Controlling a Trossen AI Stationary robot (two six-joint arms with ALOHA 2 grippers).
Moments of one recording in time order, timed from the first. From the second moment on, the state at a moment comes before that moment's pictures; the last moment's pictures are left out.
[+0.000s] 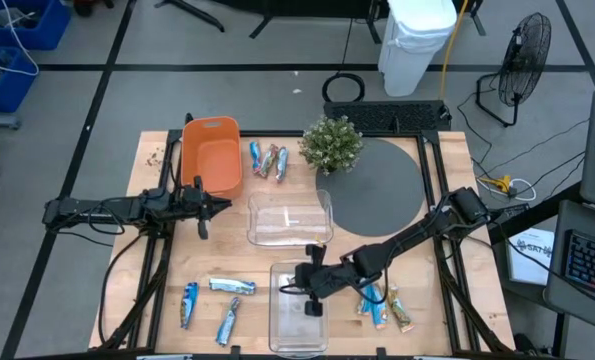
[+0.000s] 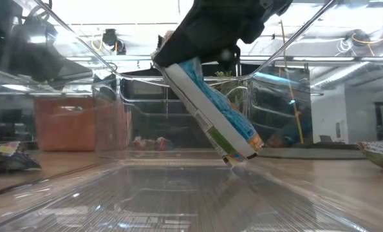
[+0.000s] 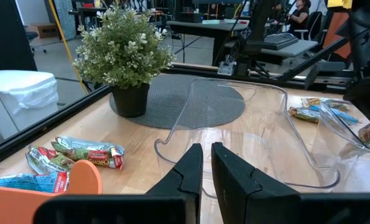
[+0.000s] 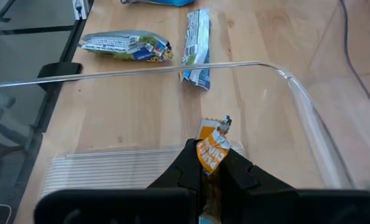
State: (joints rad) left arm 0.00 0.16 0.04 0.00 -0.18 -0.08; right arm 0.44 1.91 1.25 -0.03 0.29 0.38
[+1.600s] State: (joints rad) left arm 0.00 0.16 0.04 0.00 -0.18 -0.08; right arm 0.49 1.63 1.25 -0.17 -0.04 0.55
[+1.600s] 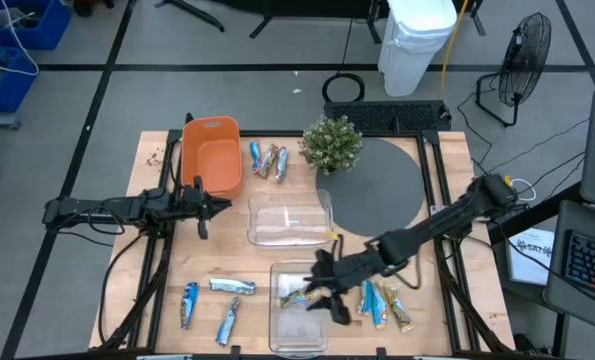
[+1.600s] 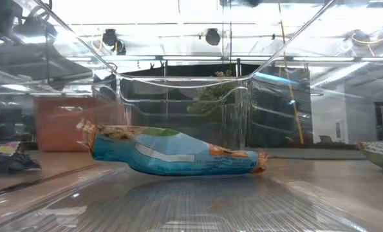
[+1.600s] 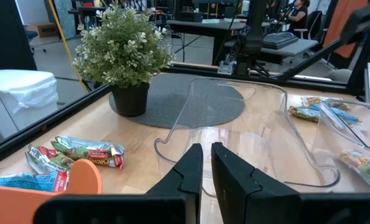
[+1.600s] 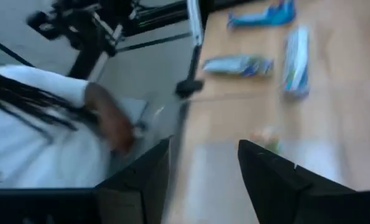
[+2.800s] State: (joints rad) left arm 0.00 0.16 0.04 0.00 -0.18 -0.08; right arm 0.90 1.42 0.76 -0.56 0.05 1.83
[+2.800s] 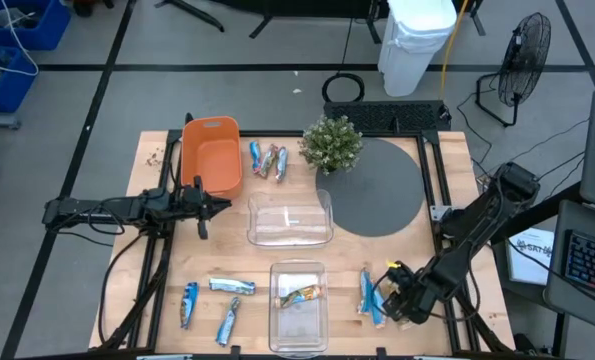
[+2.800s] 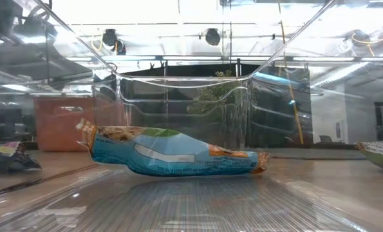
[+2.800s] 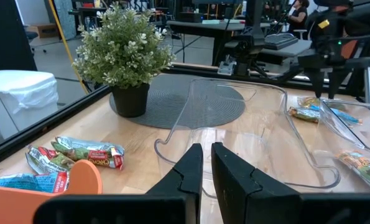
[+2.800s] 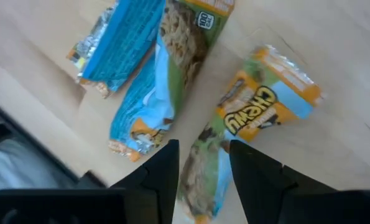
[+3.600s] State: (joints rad) left arm 0.00 0.16 0.04 0.00 -0.18 -0.08; right arm 0.90 1.35 0.76 -0.67 0.10 1.95
